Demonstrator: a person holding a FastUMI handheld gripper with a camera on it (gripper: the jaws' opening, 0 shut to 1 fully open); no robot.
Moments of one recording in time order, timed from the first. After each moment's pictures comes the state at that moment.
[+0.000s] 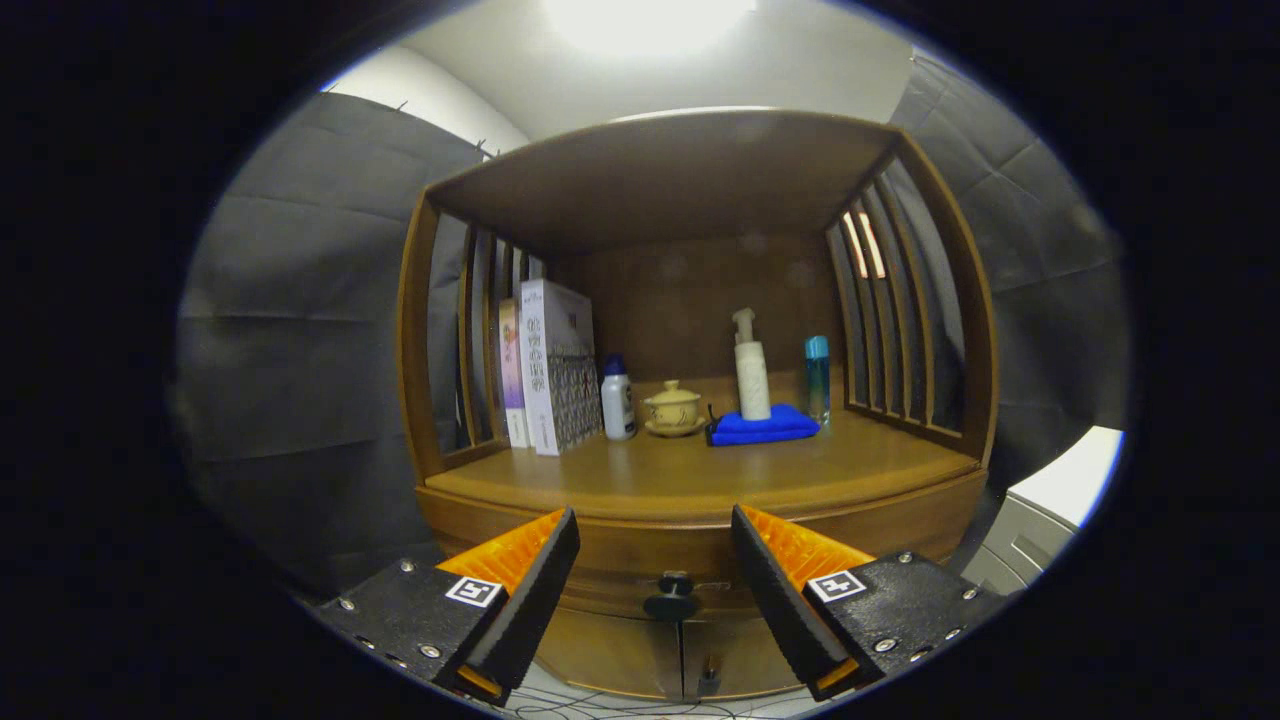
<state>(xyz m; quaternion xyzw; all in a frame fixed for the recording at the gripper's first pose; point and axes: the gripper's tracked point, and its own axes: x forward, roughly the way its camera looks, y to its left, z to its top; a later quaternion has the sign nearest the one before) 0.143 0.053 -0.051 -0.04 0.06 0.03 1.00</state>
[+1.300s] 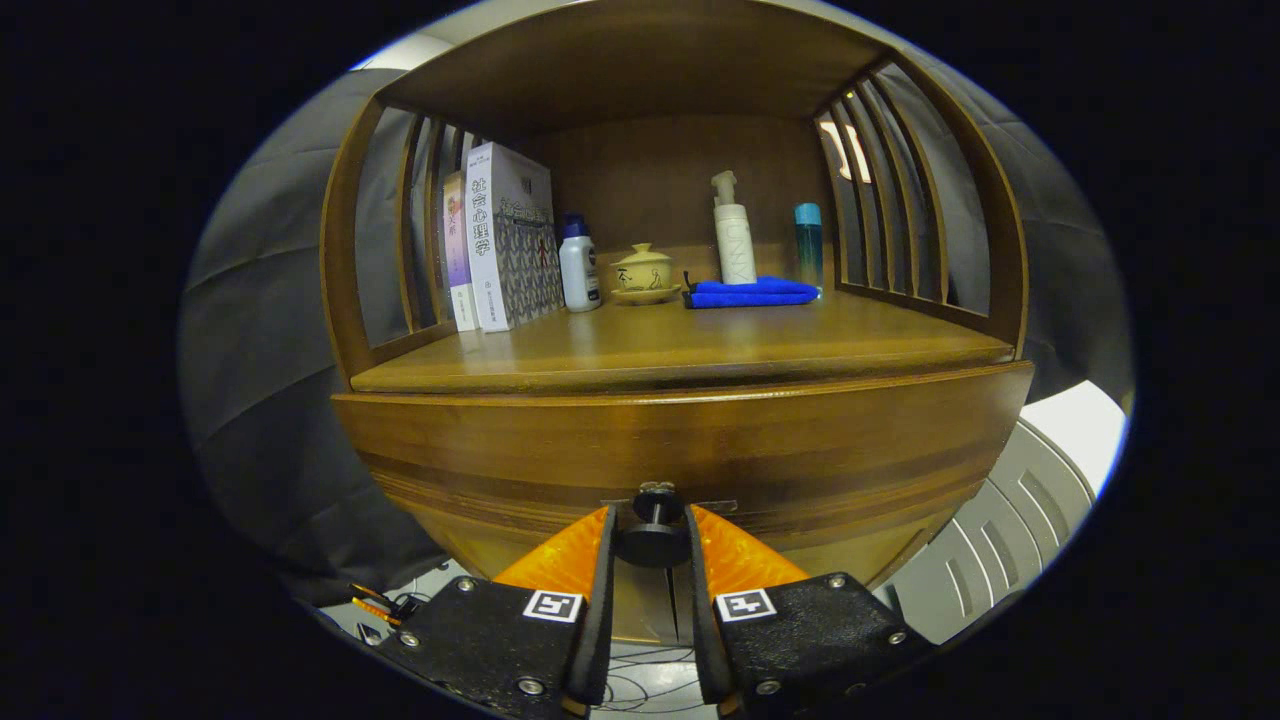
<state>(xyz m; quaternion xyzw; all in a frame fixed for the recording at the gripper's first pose) 0.151 0.048 -0.145 -0.02 0.20 -0.02 0.98</state>
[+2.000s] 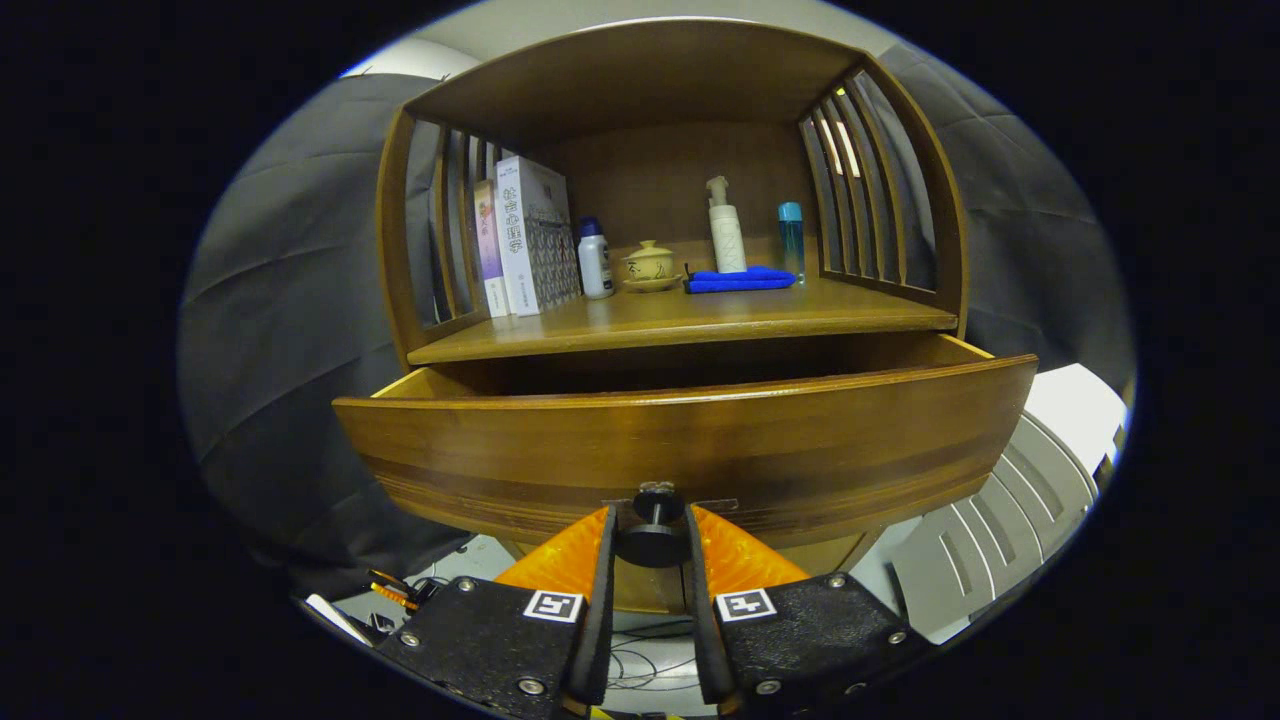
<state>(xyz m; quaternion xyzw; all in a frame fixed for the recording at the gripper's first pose) 0.075 0.048 -0.153 -0.02 0.21 -0.01 0.98</state>
